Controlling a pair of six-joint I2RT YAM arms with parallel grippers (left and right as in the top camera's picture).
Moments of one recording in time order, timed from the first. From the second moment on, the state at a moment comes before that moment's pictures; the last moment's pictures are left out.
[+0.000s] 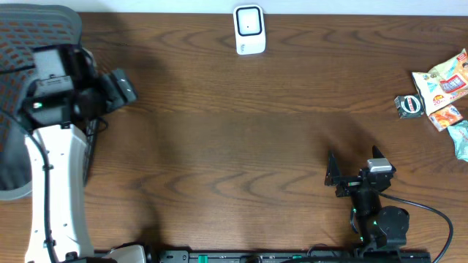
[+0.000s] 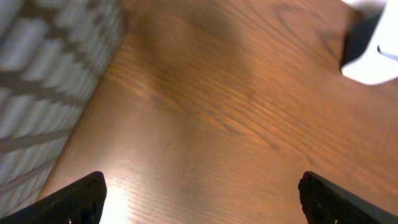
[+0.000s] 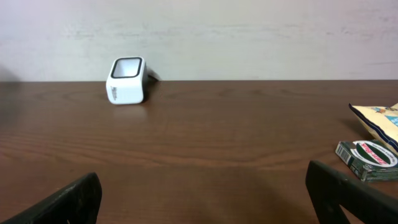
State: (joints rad) left arm 0.18 1.41 1.37 -0.94 0.15 -0.28; right arm 0.04 0.01 0.01 -0.07 -0.07 0.02
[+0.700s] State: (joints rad) left arm 0.02 1.16 0.98 -0.58 0.13 -0.10; right arm 0.04 0.01 0.01 -0.07 -0.07 0.02
